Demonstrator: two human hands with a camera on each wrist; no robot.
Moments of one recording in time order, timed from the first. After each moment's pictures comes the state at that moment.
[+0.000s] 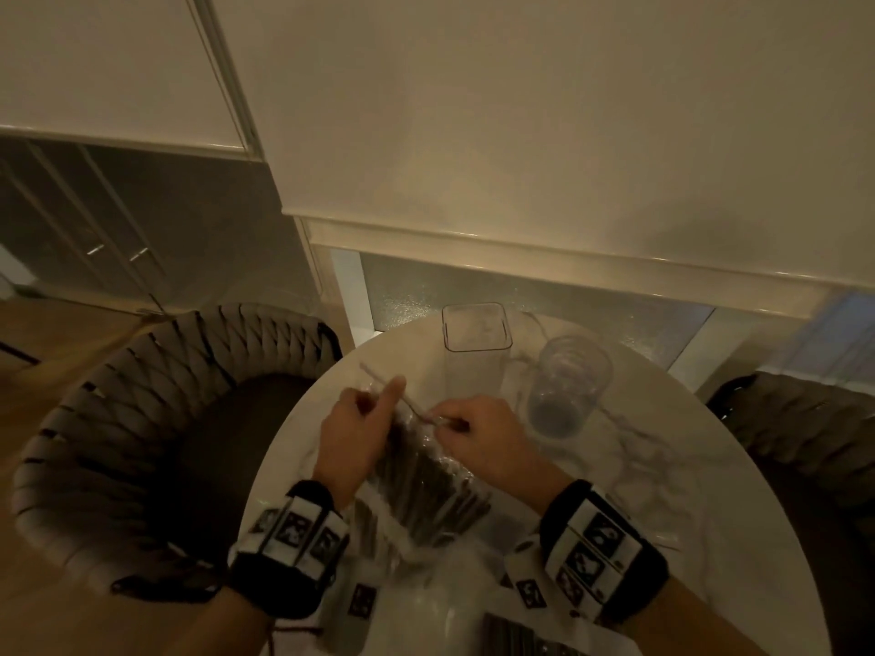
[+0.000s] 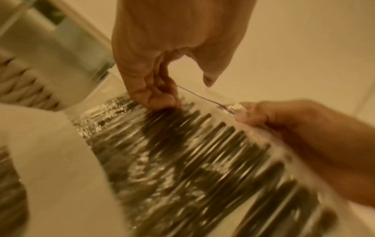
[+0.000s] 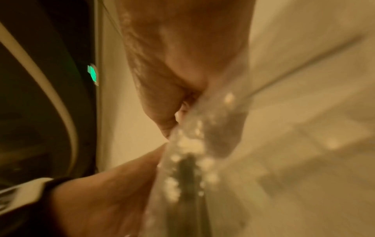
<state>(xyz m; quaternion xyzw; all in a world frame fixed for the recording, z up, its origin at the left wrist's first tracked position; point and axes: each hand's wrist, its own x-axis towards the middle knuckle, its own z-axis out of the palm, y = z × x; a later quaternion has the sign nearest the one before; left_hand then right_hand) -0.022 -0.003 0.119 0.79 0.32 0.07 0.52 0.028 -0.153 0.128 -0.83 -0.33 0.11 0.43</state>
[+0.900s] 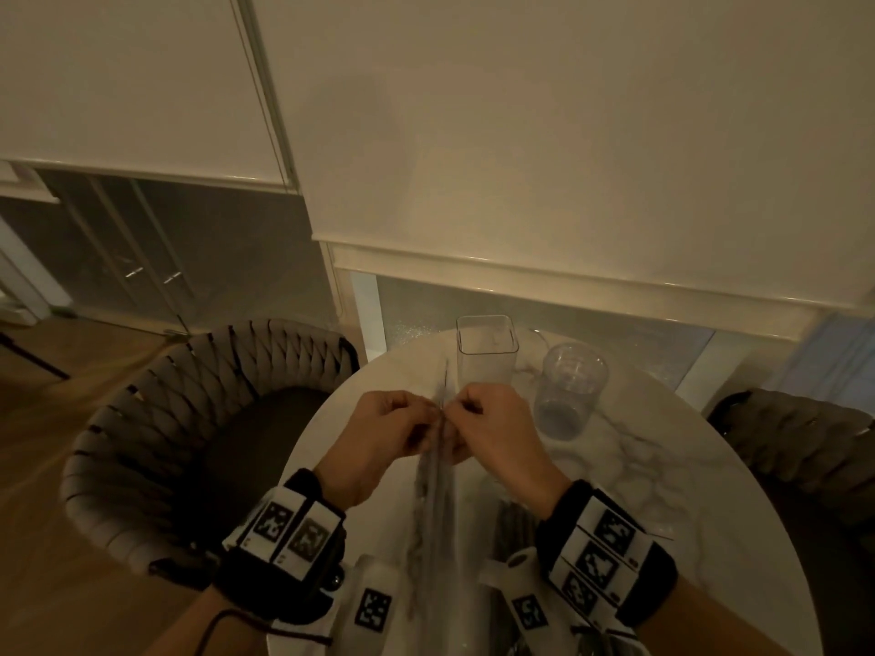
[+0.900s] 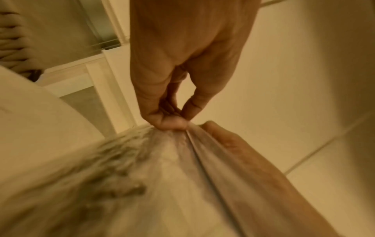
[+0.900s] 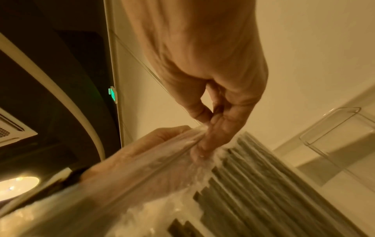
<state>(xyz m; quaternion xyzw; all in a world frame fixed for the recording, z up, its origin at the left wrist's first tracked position) -0.087 -0.026 0.186 0.70 0.19 0.01 0.69 -0.038 -0.152 0.179 -0.81 -0.18 0.10 0.55</state>
